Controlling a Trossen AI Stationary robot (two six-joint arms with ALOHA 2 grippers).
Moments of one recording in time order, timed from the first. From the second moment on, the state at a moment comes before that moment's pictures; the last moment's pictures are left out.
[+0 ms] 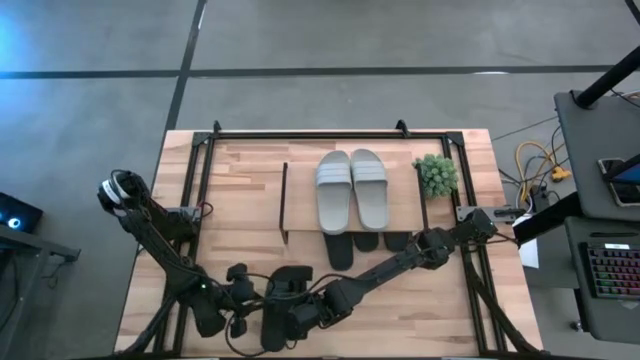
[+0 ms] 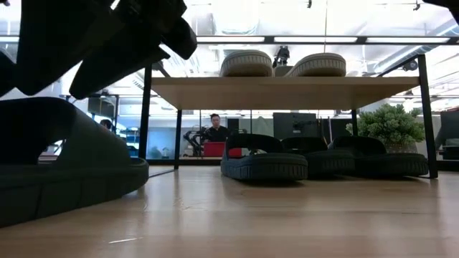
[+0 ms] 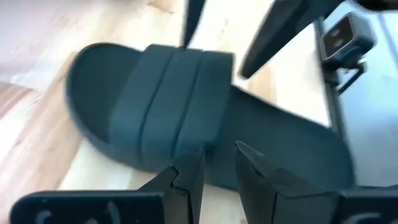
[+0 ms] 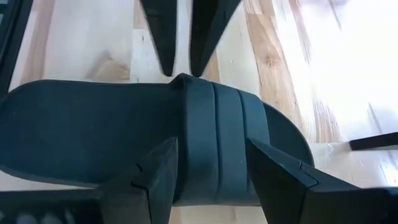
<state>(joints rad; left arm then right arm) -0.96 1.48 0.70 -0.12 -0.62 -1.04 0.48 2.54 2.34 -0.76 0.45 0.33</state>
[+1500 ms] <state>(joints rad) -0.97 1.47 0.64 -0.06 -0.56 -1.04 0.49 2.53 2.27 -0.77 0.55 0.35</state>
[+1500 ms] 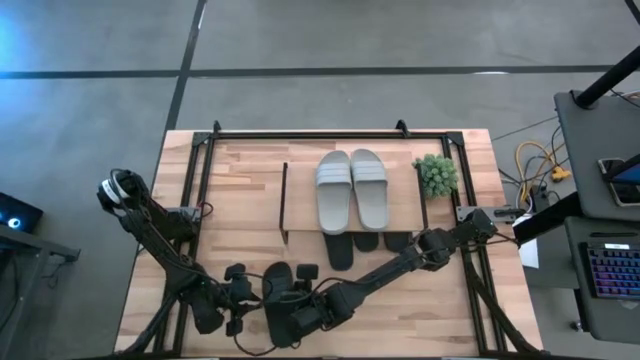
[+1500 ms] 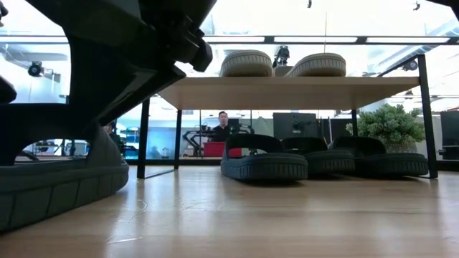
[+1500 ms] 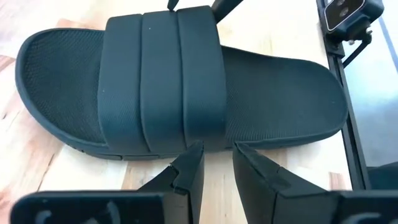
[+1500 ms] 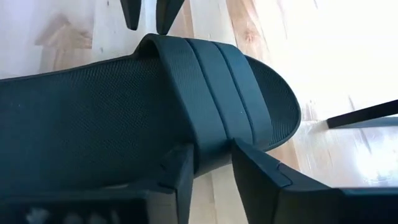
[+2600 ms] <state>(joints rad) -0.95 1.47 0.63 -0.04 -0.56 -1.04 0.53 2.49 2.28 -1.20 0.81 0.80</state>
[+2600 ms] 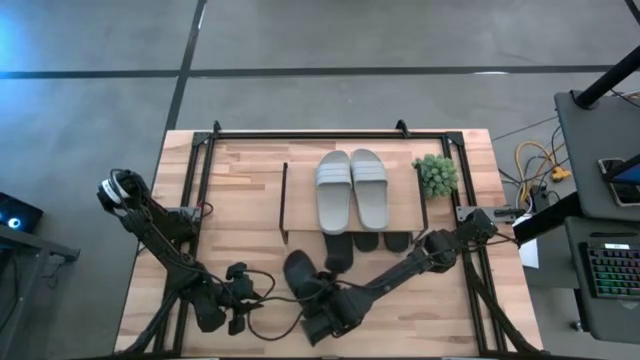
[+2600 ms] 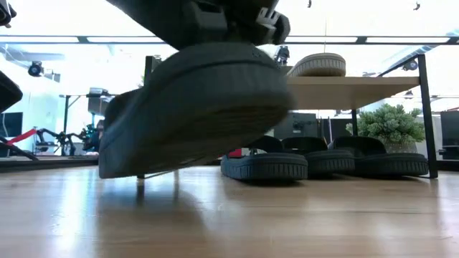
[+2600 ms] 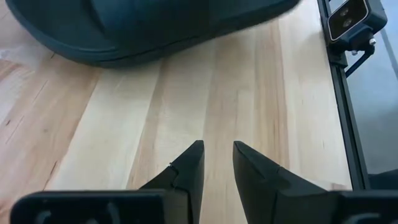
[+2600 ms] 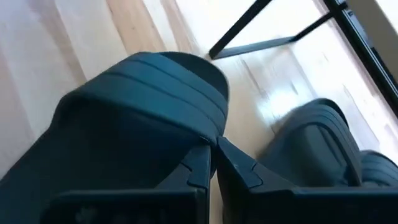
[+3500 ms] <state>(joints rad) -0.95 1.47 0.63 -0.03 -0.56 -1.04 0.43 2.53 2.27 -1.35 0.83 1.18</state>
